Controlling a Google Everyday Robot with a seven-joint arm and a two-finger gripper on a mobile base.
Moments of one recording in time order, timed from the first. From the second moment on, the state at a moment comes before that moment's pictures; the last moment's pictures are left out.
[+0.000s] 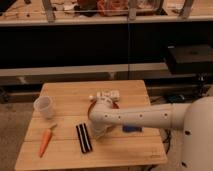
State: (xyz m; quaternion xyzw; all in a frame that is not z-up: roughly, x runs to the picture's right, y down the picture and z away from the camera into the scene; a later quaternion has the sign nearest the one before) arm -0.070 0.249 0.808 -0.29 -0.18 -0.26 0.90
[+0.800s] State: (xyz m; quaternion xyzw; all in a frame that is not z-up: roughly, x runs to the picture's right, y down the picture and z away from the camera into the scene) arm -0.076 0.250 0.809 -0.29 -0.19 -0.27 0.90
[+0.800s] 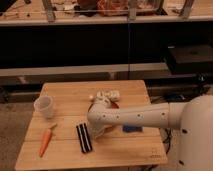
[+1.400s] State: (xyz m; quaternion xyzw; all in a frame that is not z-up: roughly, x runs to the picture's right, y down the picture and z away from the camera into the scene) arm -0.080 0.250 0.809 -0.28 -0.19 -0.28 0.90
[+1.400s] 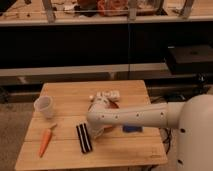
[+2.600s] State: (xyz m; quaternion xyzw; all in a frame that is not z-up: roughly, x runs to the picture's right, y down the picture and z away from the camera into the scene) arm -0.084 0.250 0.811 -0.28 -0.20 -0.28 0.90
